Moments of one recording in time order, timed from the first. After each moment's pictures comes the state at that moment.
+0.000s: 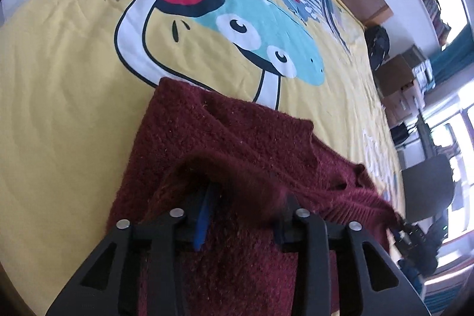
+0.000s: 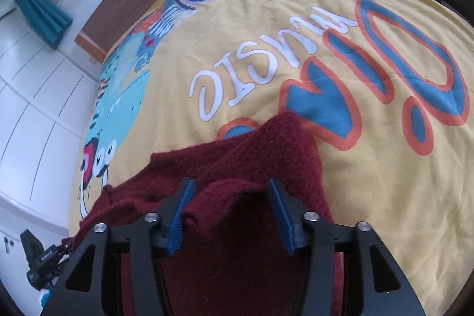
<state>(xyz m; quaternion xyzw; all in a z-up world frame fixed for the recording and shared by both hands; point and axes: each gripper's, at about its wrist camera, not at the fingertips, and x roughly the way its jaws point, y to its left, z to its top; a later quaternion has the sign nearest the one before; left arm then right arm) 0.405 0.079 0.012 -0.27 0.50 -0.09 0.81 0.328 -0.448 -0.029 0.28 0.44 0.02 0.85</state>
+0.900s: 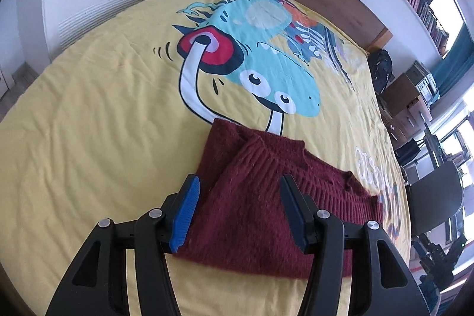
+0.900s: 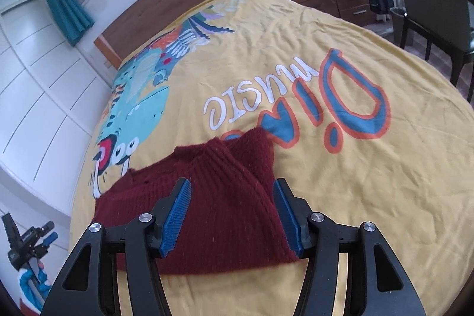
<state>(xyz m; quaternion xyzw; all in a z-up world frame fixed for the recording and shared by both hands) 0.310 0.104 0.121 -0.22 0.44 -0.02 0.87 0.199 -0.464 0.072 0.22 0.40 0.02 0.89</state>
